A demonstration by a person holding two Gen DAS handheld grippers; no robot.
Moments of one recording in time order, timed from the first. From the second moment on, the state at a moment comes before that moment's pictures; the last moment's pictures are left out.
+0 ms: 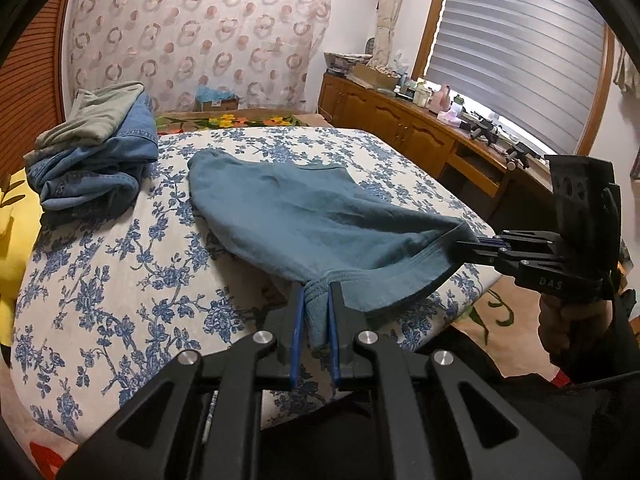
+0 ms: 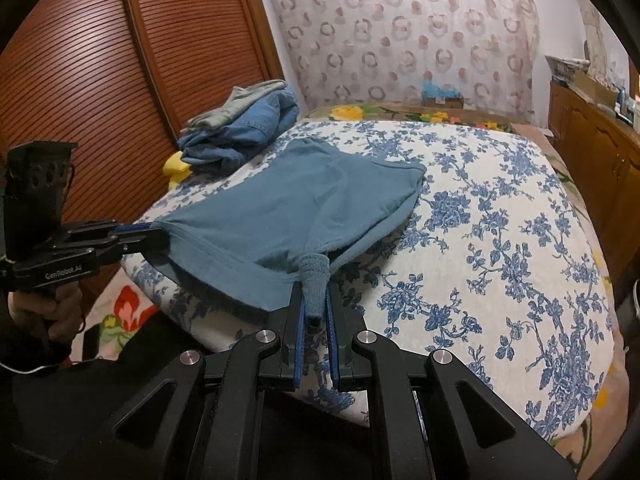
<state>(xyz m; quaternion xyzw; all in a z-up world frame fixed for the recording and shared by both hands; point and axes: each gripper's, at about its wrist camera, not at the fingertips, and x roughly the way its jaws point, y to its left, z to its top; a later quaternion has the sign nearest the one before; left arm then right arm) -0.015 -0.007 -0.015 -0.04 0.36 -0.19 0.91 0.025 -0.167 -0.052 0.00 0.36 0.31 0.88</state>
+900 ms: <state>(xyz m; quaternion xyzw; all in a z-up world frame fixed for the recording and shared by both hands) 0.131 0.015 -0.013 -0.04 0.36 -0.14 0.92 0.160 -0.140 -0.044 0.03 0.33 0.26 0.90</state>
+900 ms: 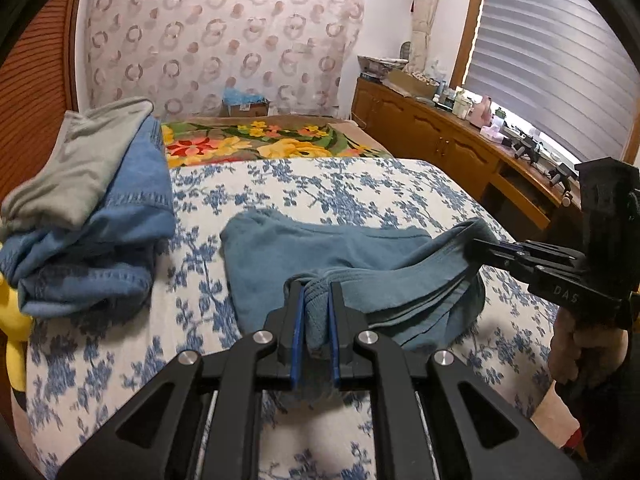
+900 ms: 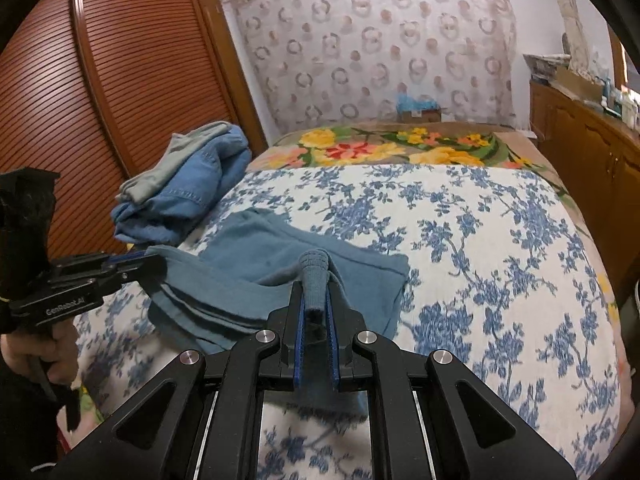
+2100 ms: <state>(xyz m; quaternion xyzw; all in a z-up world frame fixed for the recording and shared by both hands) 0.130 0.021 -0.047 0.02 0.40 -0.15 0.91 0.163 -0.136 -0.063 -0.03 0.35 0.21 0.91</state>
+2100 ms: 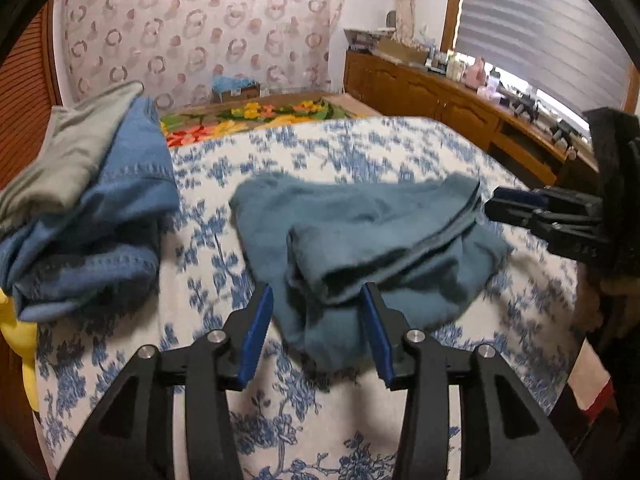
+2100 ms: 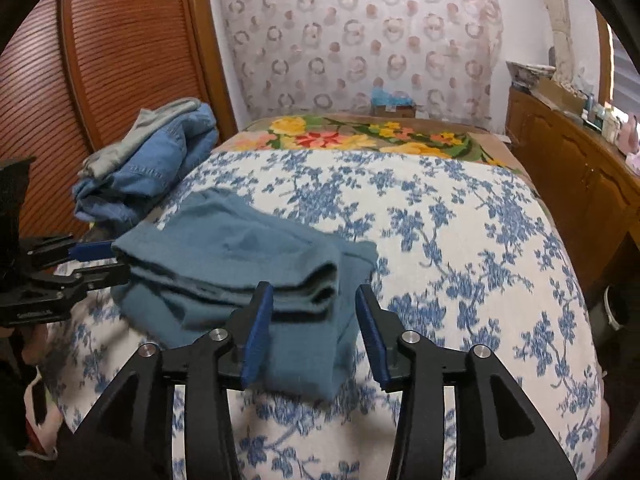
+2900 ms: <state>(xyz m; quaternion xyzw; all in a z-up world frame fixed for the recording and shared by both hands) 0.119 0.017 -0.069 0.00 0.41 -0.15 0.90 0.147 -0.143 -0.091 -0.04 0.39 0.24 0.89</state>
